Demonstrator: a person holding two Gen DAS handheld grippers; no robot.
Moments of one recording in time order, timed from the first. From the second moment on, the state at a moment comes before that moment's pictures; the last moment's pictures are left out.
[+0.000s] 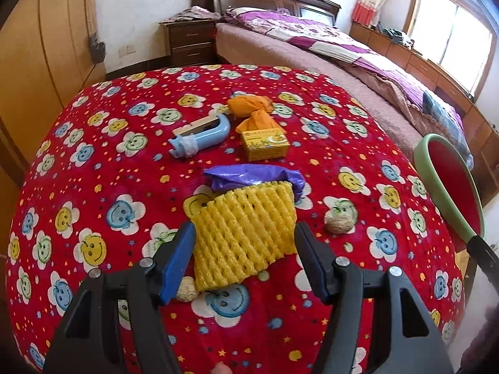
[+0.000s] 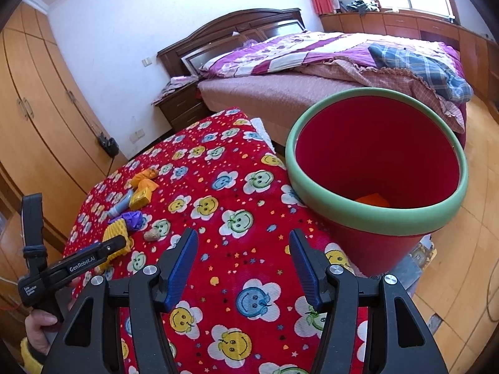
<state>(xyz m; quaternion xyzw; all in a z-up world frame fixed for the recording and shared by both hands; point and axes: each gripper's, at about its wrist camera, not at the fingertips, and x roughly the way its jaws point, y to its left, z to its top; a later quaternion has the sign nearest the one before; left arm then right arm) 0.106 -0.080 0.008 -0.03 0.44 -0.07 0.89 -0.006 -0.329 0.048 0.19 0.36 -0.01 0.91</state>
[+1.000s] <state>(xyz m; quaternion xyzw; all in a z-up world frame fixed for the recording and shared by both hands) 0.088 -0.007 0.039 -0.08 0.41 -0.03 0.91 0.042 -0.244 0.046 0.13 0.39 0.07 0.91</state>
